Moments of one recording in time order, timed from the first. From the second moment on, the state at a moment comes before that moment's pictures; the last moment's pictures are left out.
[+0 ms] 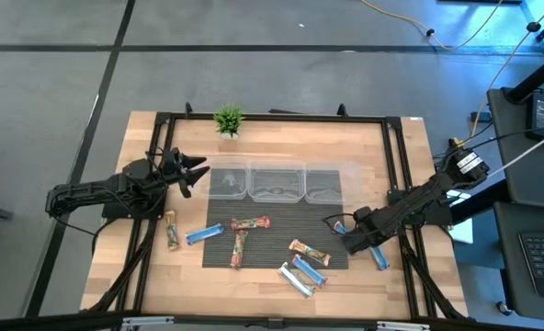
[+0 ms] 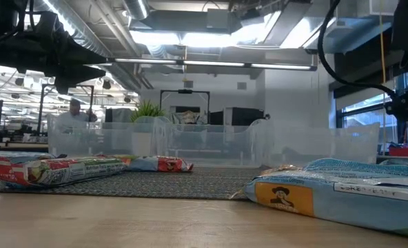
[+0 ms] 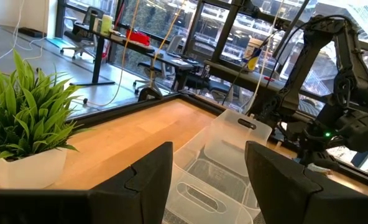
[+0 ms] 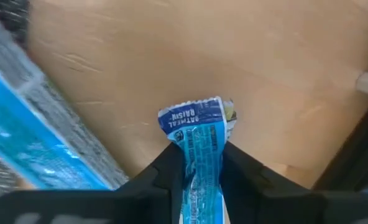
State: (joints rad) left arm 0.18 0.00 0.04 -0.03 -0.24 -0.35; right arm 0.56 1.52 0.70 -0.89 -0.14 1.80
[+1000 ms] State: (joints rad) left arm 0.18 0.00 0.04 -0.02 -0.24 -0.35; right arm 0.24 0.91 0.71 -0.08 0.48 0.46
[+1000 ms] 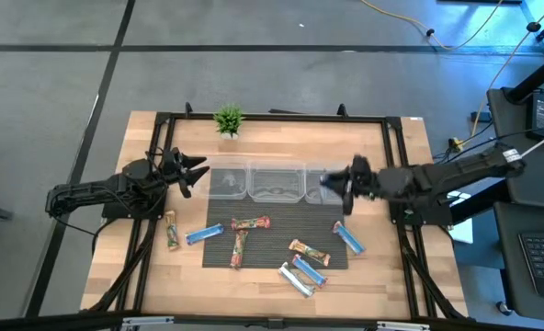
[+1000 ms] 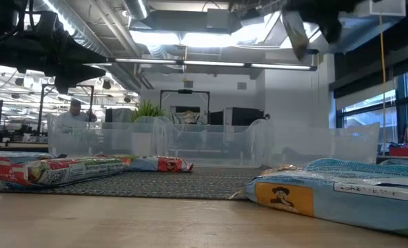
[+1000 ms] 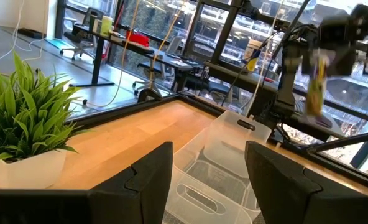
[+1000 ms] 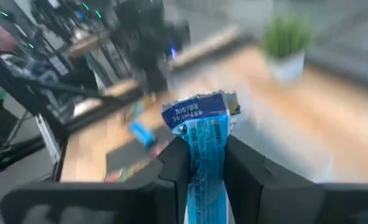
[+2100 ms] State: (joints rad) left arm 0.18 0.00 0.04 -0.02 -0.32 -0.36; right arm -0.13 1.67 1.27 -1.07 0.26 0.20
